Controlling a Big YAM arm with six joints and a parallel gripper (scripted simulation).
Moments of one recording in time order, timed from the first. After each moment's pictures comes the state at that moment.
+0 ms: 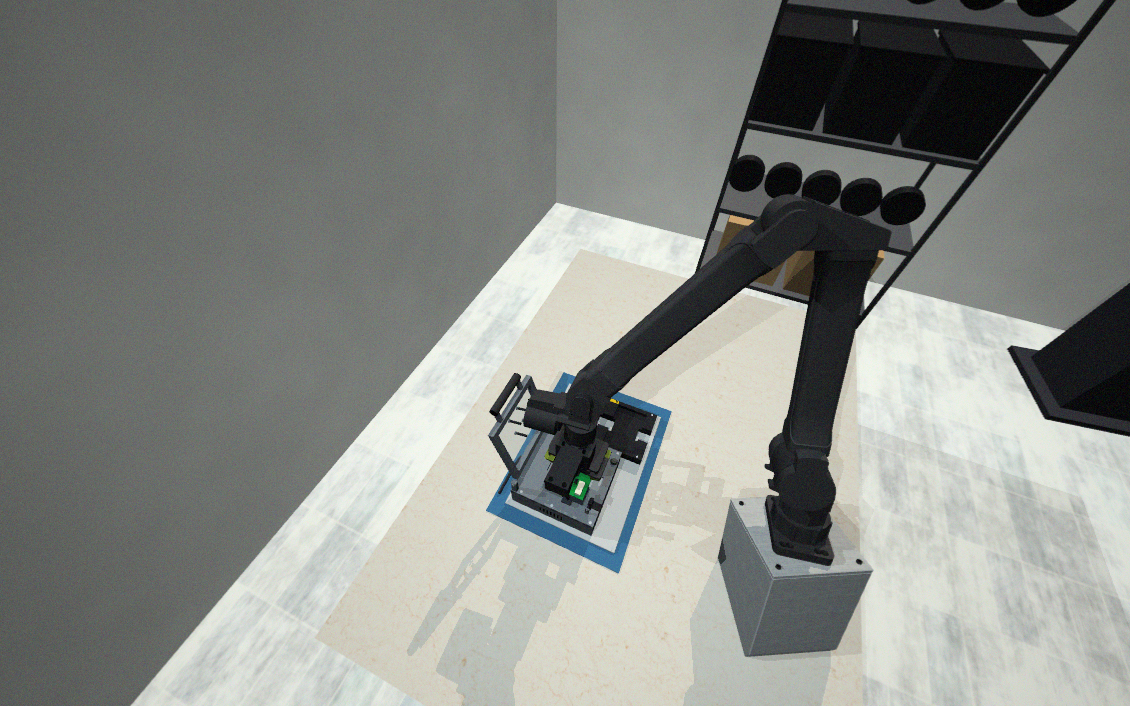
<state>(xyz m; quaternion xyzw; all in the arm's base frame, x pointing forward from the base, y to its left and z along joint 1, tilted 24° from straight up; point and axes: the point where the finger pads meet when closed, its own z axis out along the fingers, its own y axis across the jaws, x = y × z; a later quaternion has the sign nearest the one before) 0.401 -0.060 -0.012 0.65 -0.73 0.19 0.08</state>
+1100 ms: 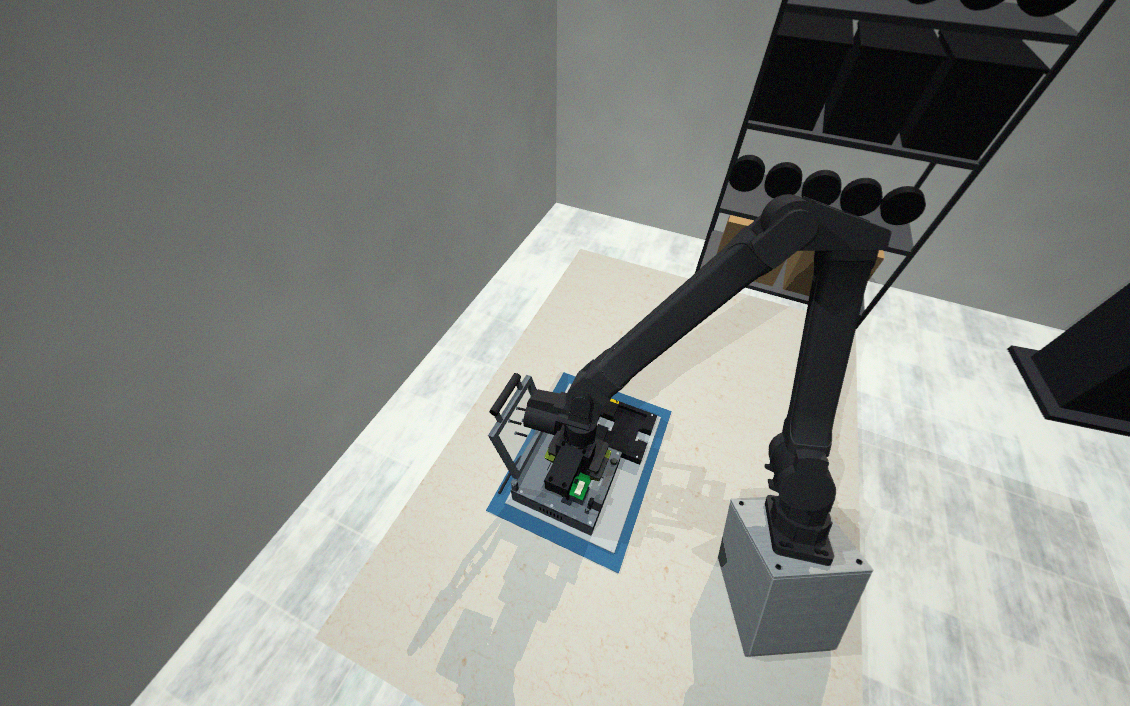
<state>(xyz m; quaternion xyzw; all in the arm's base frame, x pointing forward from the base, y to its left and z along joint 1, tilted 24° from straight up) 0.402 -0.060 -0.012 0.65 -0.73 0.19 0.08</state>
